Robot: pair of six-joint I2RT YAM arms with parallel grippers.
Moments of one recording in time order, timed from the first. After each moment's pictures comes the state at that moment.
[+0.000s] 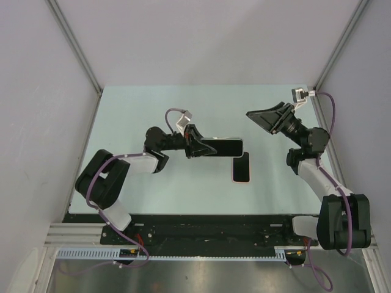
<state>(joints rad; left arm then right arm) -0.52 1.67 0.75 1.29 1.08 -0.76 0.05 1.24 0.69 1.20 -0.89 1.40</state>
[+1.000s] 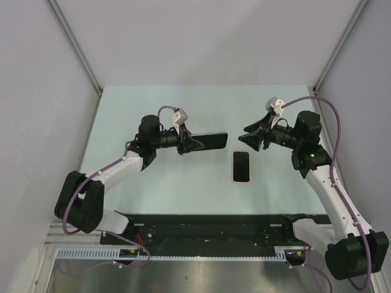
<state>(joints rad) -0.44 1.42 0.80 0.43 0.89 -0.19 0.19 1.02 0.91 -0.02 -0.89 0.05</state>
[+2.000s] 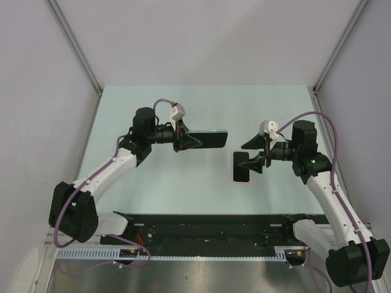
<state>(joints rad) -0.42 1.30 0.91 0.15 0.95 -0.10 0.19 0.94 0.86 -0.35 -1.15 -0.43</state>
